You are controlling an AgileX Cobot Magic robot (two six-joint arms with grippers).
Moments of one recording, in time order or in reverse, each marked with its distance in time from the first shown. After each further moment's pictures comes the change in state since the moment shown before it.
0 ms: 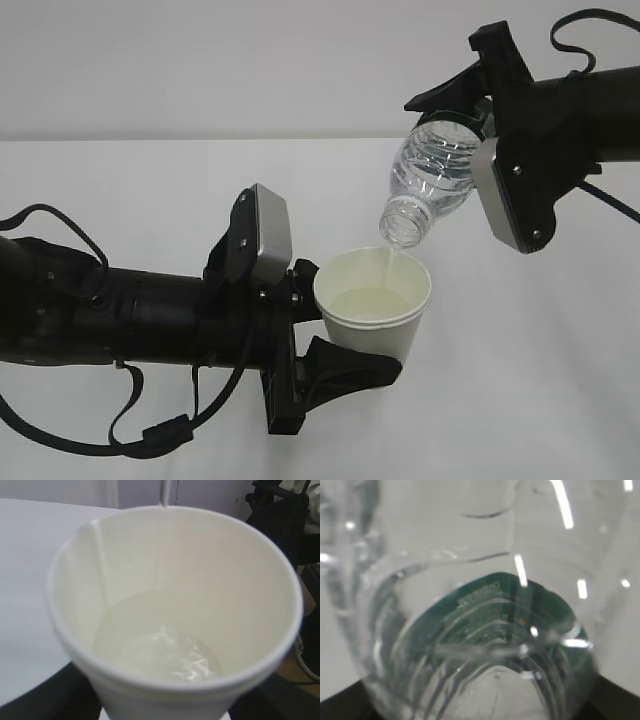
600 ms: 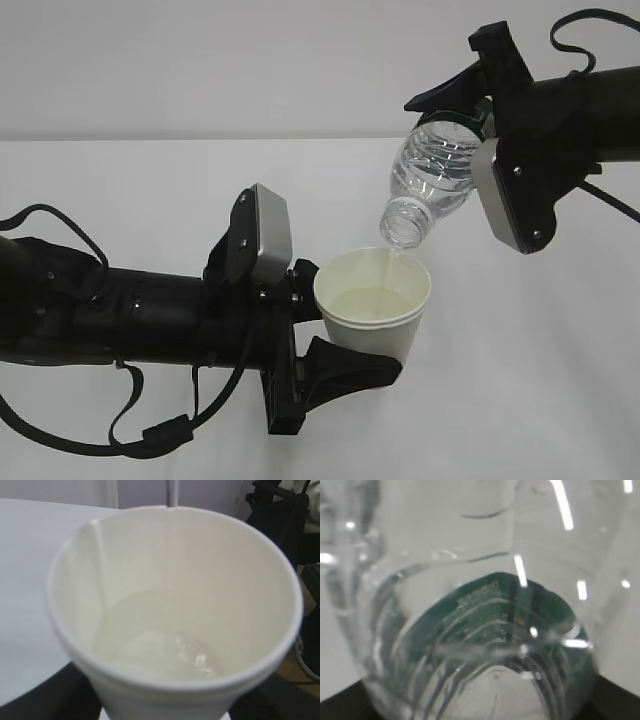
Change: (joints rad) left arm 0.000 0.000 0.000 0.000 0.000 0.000; right arm 0.000 0.000 0.000 0.000 -0.002 -0.008
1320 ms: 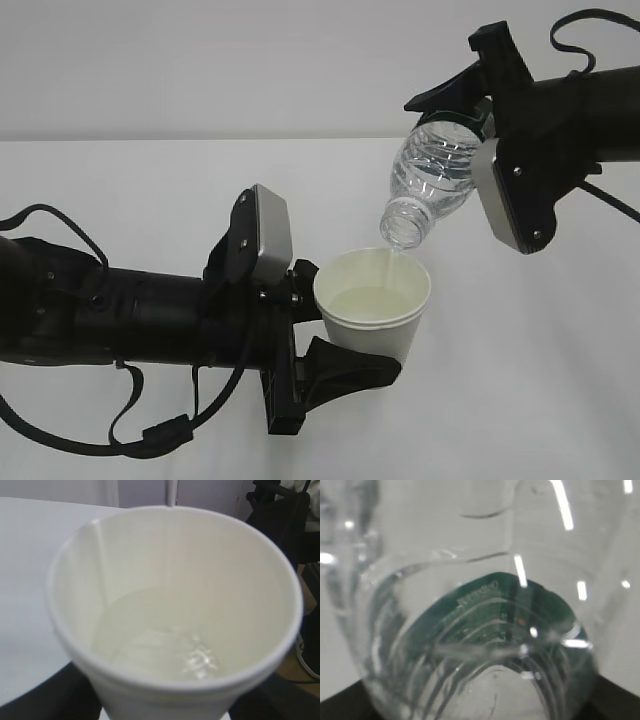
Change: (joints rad) left arm 0.000 0.000 0.000 0.000 0.005 0.000; right arm 0.000 0.000 0.000 0.000 0.000 -0.002
